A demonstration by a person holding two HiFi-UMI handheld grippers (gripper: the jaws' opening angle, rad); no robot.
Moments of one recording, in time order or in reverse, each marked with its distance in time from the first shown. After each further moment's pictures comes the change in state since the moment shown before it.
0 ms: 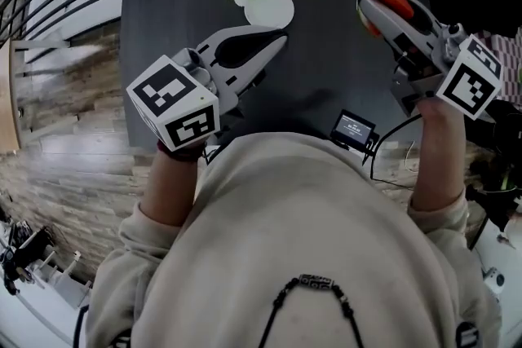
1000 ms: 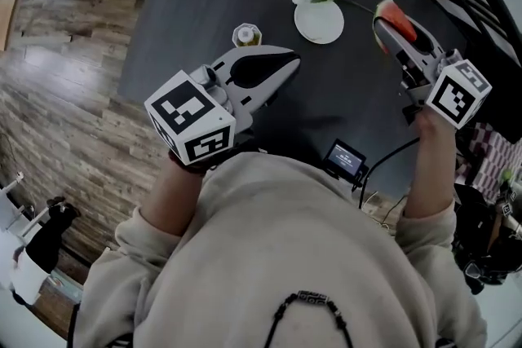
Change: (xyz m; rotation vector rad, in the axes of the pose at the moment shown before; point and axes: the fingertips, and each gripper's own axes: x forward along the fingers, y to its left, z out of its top) left arm -0.067 0.041 -0.044 -0.118 -0.163 0.290; right arm 0.107 -0.051 -0.070 -0.064 0.303 0.065
